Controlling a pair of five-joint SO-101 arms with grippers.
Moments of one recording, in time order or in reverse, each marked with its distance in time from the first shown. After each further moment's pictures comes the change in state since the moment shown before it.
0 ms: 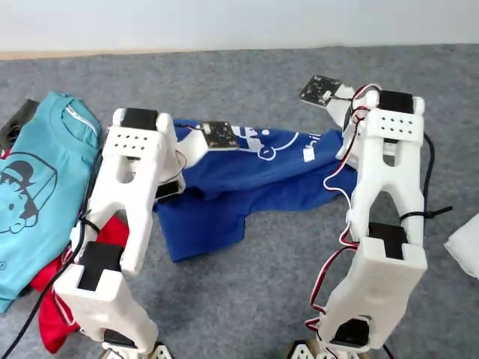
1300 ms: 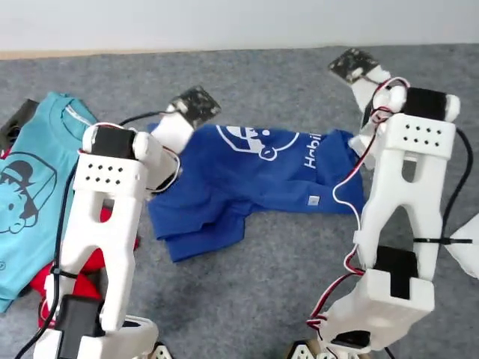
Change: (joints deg) left arm -0.1 -22.4 10.9 -10.3 25.5; right arm 1.5 -14.0 0.0 6.4 -21.6
